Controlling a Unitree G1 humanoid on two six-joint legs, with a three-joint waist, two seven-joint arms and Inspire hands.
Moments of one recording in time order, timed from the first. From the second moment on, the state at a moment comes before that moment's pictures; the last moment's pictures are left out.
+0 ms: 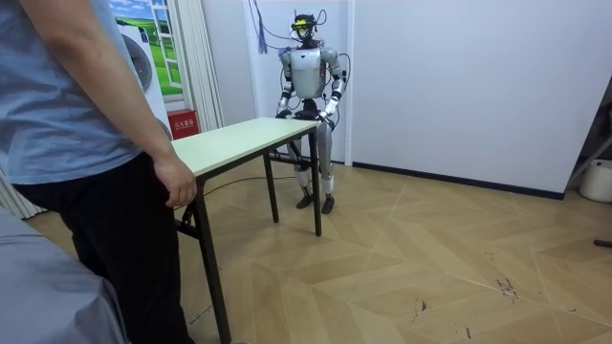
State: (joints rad) left arm 0.33 0.20 -0.27 0.31 -0.84 -0.01 -0.41; right arm 0.30 -0.22 0.25 0.43 0.90 0.02 0.54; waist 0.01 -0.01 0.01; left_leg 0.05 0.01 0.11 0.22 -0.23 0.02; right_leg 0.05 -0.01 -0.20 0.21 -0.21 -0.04
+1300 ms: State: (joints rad) left arm 0.16 0.24 -0.21 0.41 -1.39 0.15 -0.22; right arm 0.17 -0.27 0.29 0.39 1.24 0.13 0.33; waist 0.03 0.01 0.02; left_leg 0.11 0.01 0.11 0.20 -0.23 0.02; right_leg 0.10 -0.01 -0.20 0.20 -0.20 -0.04
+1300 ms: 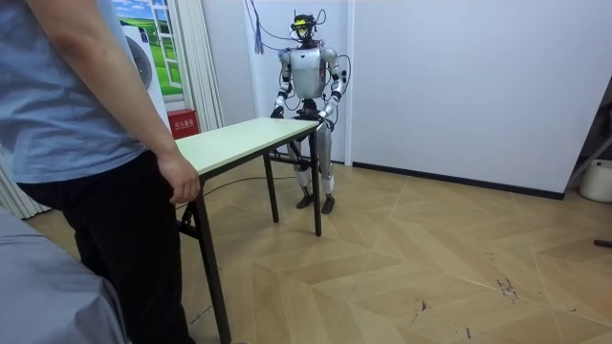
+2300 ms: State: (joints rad) left arm 0.16 0.18 -0.13 0.42 -1.54 0.20 -0.13; right arm 0.18 -0.21 0.21 0.39 1.53 0.16 0.22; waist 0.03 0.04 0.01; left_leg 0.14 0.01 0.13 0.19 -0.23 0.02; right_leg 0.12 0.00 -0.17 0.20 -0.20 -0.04
